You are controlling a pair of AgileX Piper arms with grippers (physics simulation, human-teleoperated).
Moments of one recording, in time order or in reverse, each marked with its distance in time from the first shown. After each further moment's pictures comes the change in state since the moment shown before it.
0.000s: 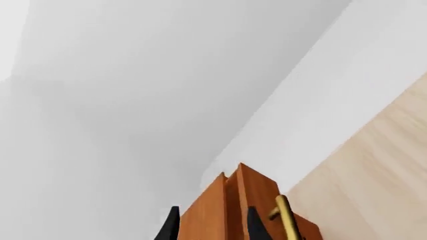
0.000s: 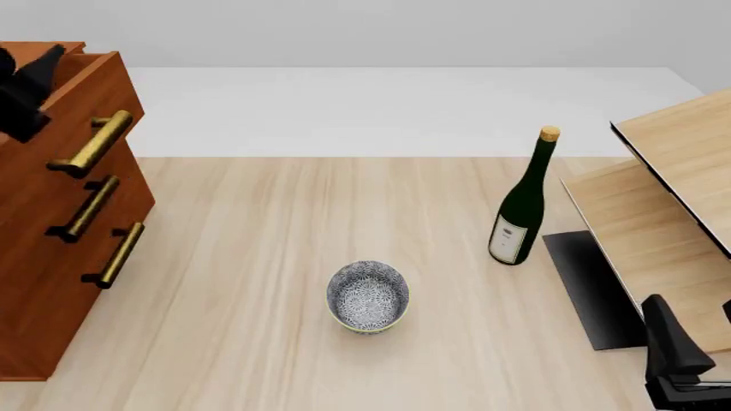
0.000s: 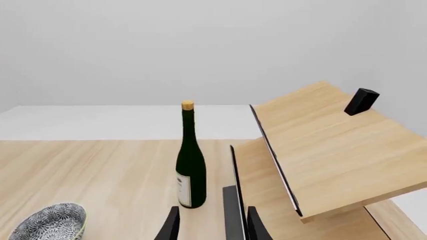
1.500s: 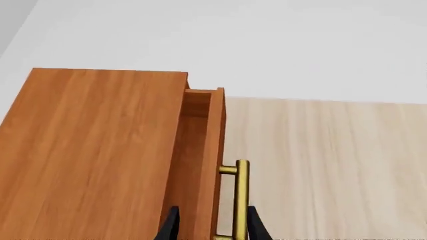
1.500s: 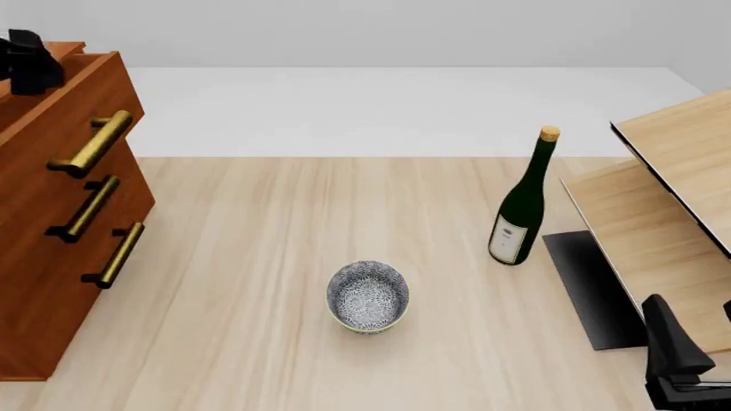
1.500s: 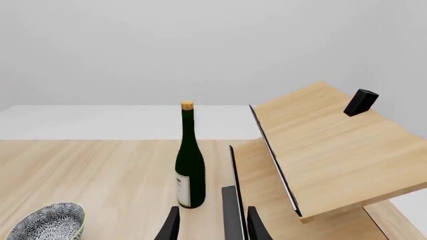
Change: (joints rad) left arm 0.172 0.354 -0.447 0.688 -0.872; right arm -0.001 -0.002 0.000 0.001 -0.008
